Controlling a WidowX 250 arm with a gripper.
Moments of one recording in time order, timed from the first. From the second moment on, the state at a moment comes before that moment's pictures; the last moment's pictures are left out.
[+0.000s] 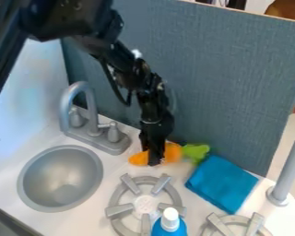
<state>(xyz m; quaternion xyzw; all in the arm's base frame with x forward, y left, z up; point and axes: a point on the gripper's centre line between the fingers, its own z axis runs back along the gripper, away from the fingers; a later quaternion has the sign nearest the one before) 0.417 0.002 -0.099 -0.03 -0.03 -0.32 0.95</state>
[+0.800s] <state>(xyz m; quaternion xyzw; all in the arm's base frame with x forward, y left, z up) 0.367 -0.094 -0.001 -0.01 -0.08 -0.28 0.96</state>
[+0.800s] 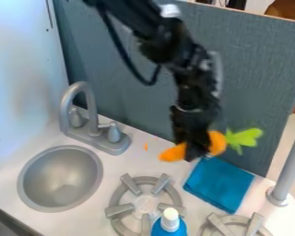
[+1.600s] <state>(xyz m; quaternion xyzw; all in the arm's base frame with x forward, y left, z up) 0.310 -0.187 -0.032 -0.07 -0.08 0.00 0.99</state>
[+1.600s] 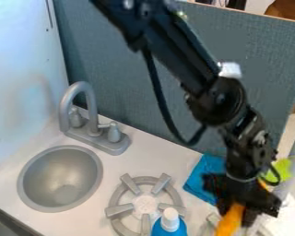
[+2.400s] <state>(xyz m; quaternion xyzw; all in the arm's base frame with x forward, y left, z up) 0.288 -0.198 -0.074 -0.11 -0.08 0.11 0.98</state>
